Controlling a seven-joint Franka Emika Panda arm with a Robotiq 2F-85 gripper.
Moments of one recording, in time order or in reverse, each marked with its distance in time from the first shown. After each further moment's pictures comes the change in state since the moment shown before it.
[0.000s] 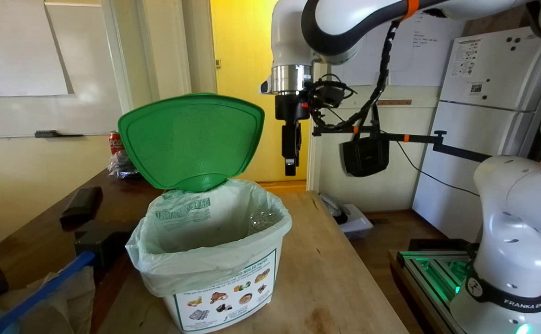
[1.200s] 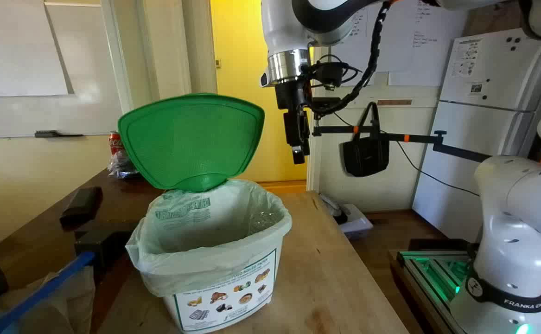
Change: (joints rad) arm 0.006 0.046 -0.008 0.143 -0.016 -0.241 0.092
